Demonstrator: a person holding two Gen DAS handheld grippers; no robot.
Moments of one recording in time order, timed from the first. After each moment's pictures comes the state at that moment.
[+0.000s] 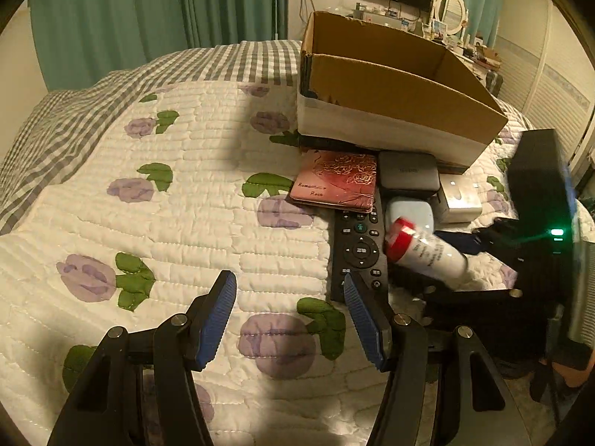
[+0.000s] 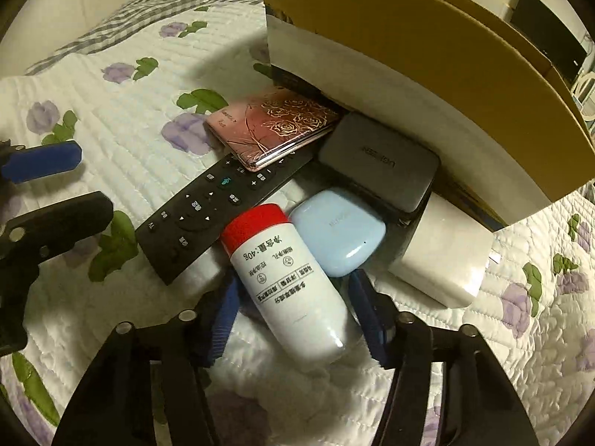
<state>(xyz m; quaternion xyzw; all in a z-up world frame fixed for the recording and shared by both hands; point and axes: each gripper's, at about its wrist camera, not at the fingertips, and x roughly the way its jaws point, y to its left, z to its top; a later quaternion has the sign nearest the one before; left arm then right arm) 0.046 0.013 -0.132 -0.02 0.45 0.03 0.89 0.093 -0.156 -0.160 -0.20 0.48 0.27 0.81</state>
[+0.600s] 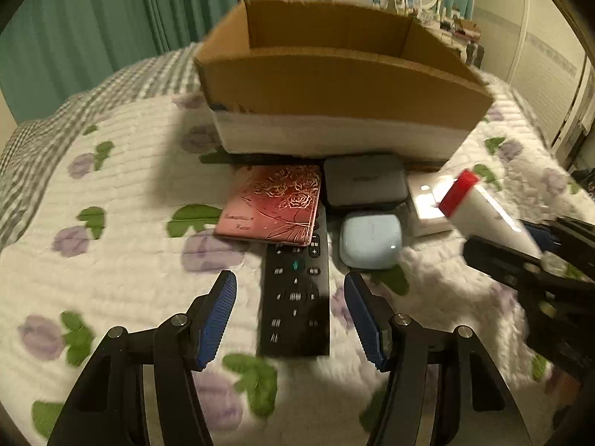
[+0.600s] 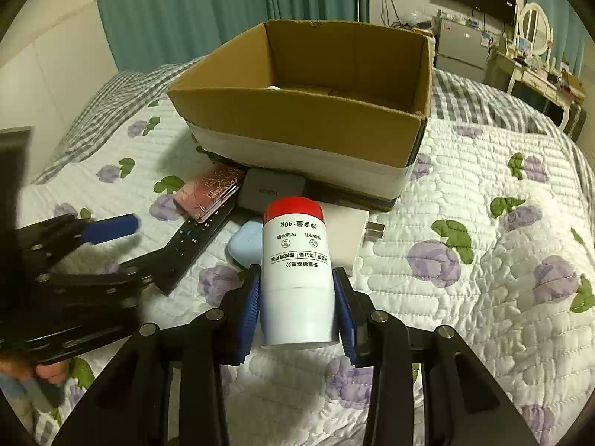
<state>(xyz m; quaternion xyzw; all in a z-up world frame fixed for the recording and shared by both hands) 0.102 -0.036 -0.146 0.03 0.48 0.00 0.88 0.088 -0.238 -0.103 -0.06 0.45 0.23 0.86</state>
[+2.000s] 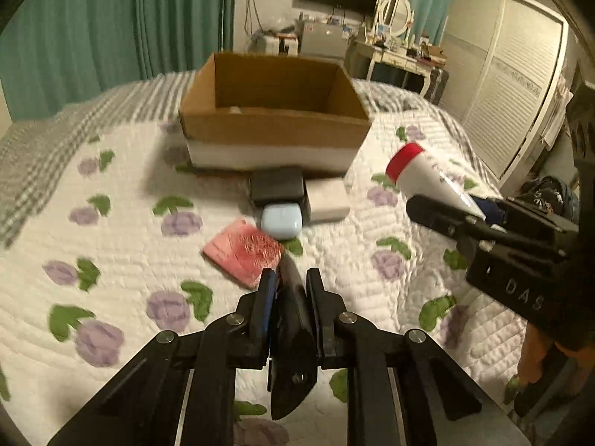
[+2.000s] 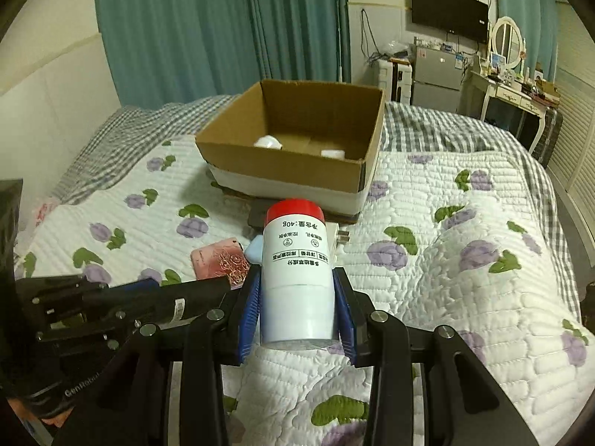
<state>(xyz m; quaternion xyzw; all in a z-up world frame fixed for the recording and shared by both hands) 0.005 -0.072 -0.068 -0.02 0.43 -0.06 0.90 0.020 -0.263 -0.038 -0.04 0.39 0.20 0.90</state>
